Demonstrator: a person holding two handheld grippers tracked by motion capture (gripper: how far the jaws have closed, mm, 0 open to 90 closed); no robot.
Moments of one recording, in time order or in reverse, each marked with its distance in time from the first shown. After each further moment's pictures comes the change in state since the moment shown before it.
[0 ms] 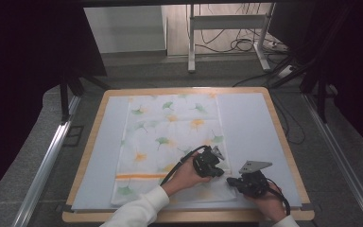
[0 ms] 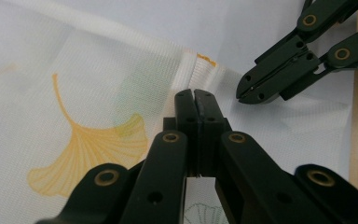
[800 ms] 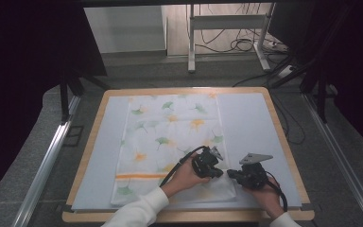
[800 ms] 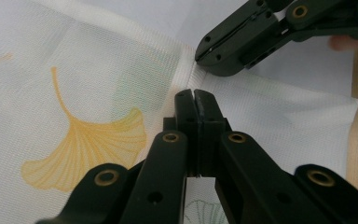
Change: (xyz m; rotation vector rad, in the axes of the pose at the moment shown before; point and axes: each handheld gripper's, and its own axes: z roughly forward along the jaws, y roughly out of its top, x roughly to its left) left arm 0.000 -0.003 0.000 0.001 0.001 -0.010; right arm -0.013 0.013 0.006 -0.030 -0.054 0.088
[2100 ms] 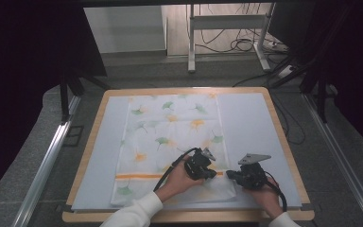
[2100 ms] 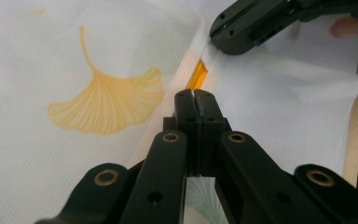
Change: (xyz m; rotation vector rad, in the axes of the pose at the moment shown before) left arm -0.001 -0.021 -0.014 -0.025 0.038 -0.080; right arm 0.000 0.000 0.002 0.018 0.005 -0.013
